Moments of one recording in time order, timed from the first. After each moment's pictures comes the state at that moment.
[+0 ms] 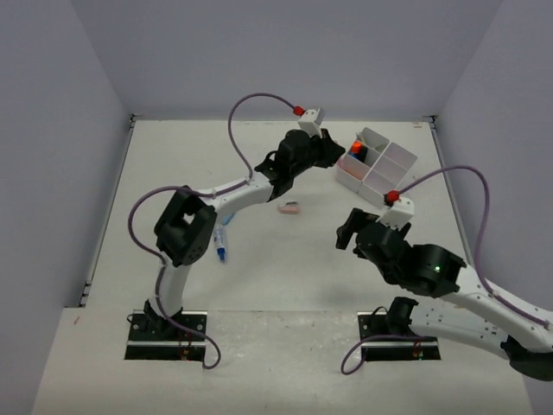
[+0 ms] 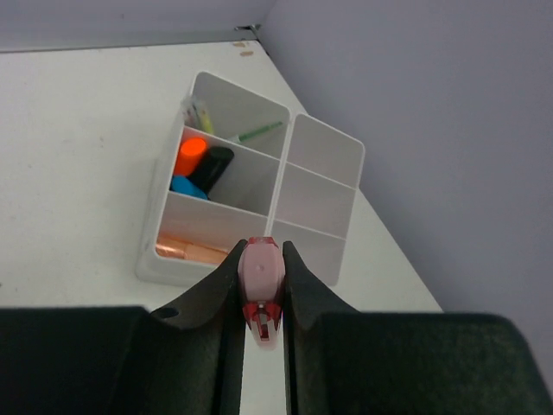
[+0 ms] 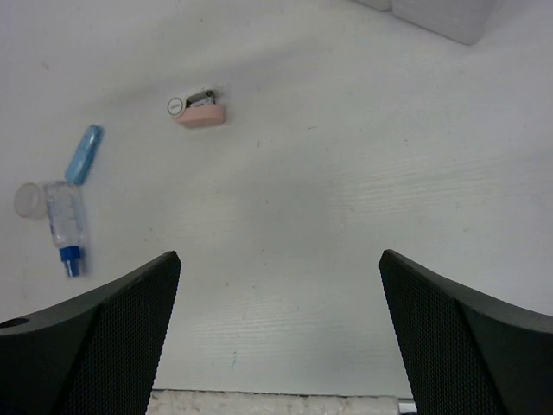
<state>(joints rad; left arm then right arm) -0.77 2.06 1.60 0.33 0.03 -0.58 1.05 0.76 0.91 -0.95 0.75 1.01</state>
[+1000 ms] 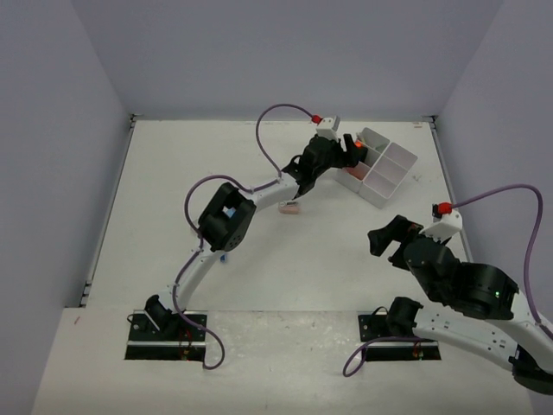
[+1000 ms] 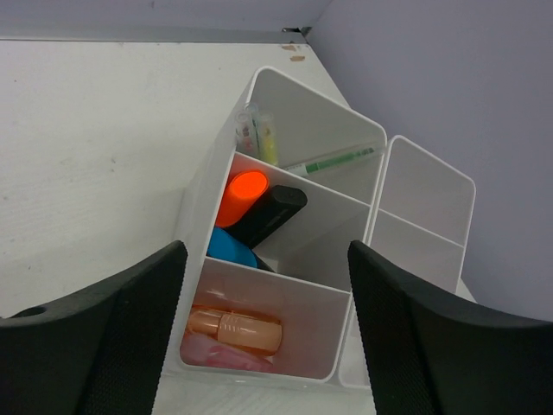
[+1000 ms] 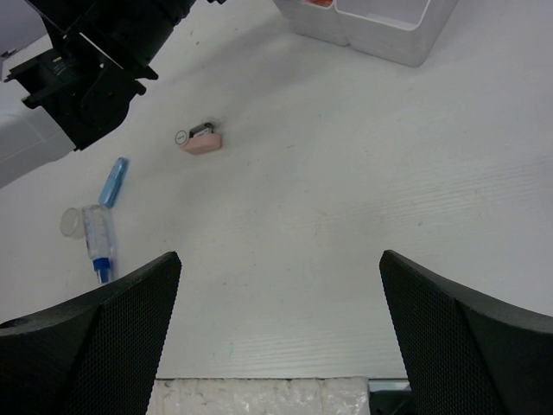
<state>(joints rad) -0.78 2.52 2.03 0.36 -0.06 -0.57 1.05 0.51 0.98 -1.17 0.80 1.05</state>
